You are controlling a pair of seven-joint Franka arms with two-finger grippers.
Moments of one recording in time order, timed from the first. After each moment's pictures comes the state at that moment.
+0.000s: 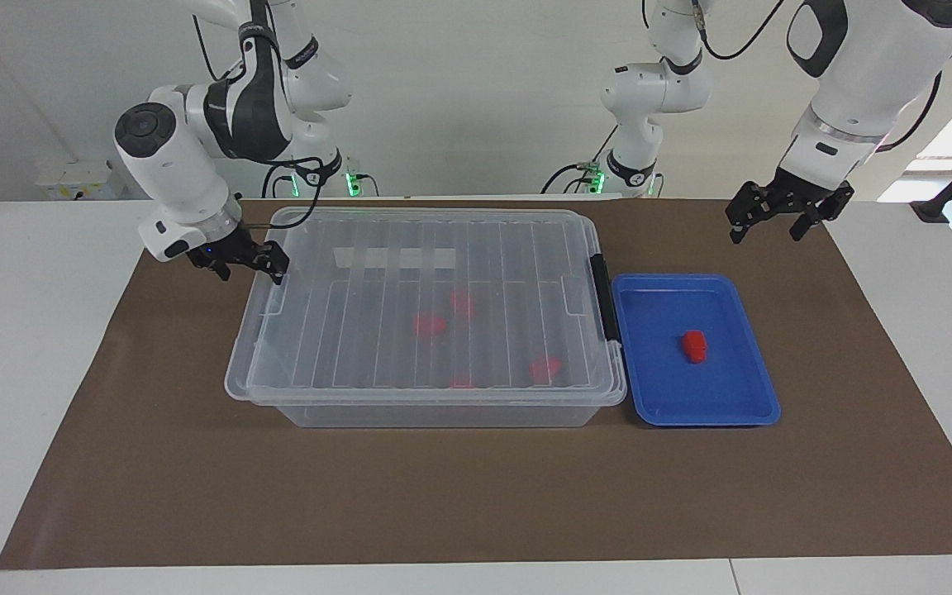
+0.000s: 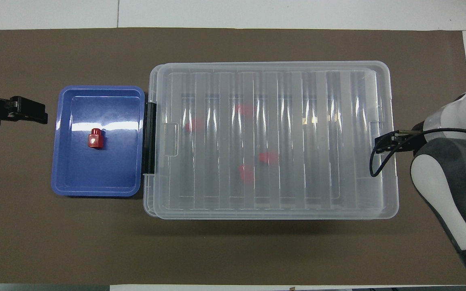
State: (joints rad) left arm -0.05 0.00 -0.06 -1.60 0.01 1.60 -0.06; right arm 0.00 -0.05 -0.01 -2.05 0.01 1.89 0.11
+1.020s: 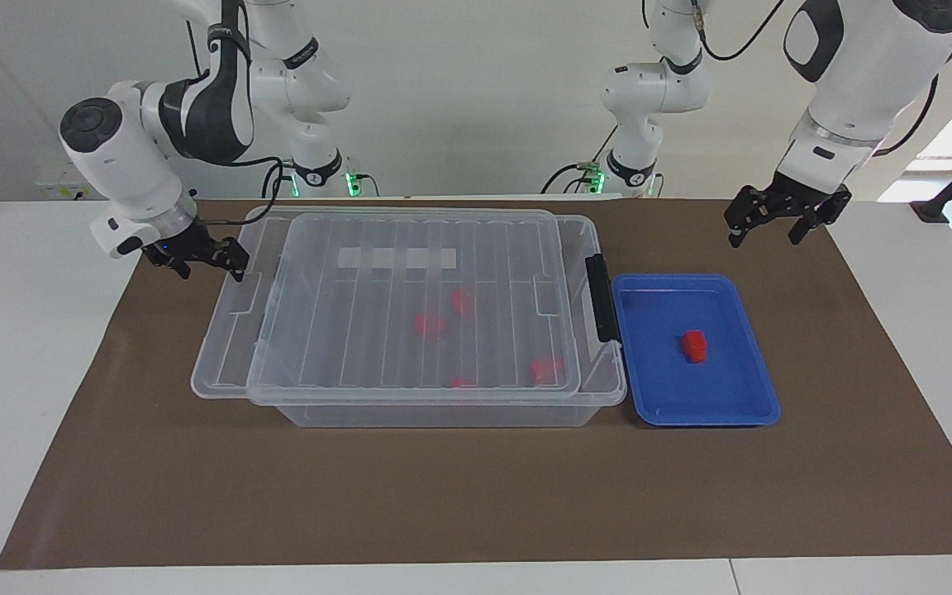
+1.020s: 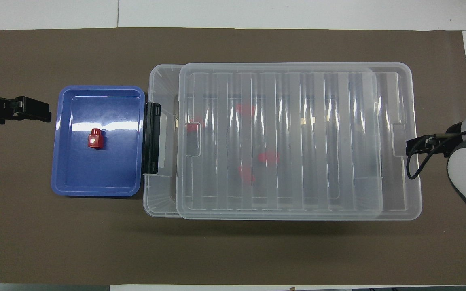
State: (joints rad) left arm -0.05 -0.02 -0.06 -1.68 0.01 1.70 -0.06; right arm -0.09 -0.06 -0.06 -2.05 -0.03 1.89 -0.06
